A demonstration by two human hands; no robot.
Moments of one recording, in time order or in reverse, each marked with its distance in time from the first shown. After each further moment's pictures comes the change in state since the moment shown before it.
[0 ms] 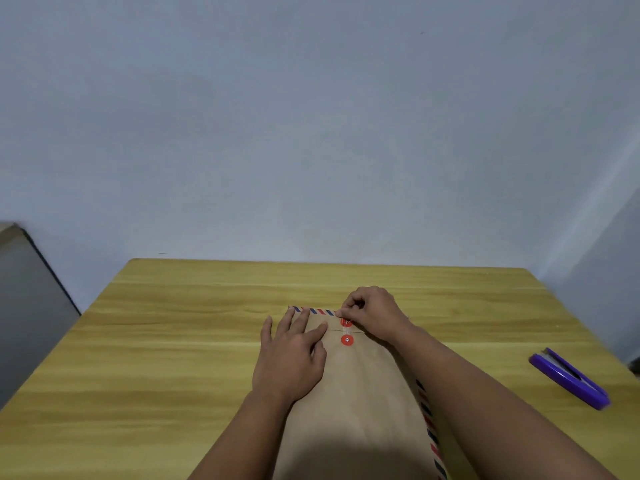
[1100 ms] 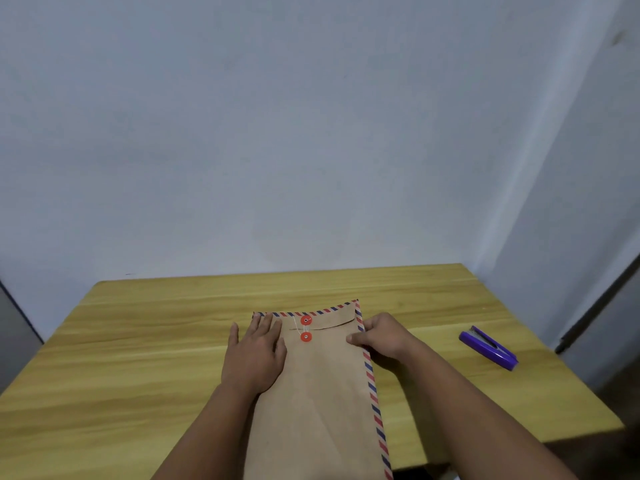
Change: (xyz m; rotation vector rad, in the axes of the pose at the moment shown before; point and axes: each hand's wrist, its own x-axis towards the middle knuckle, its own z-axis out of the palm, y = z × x) left_hand -0.002 0.003 0.001 0.105 -0.043 0.010; right_hand -0.111 0.015 -0.070 0.376 -0.141 0.493
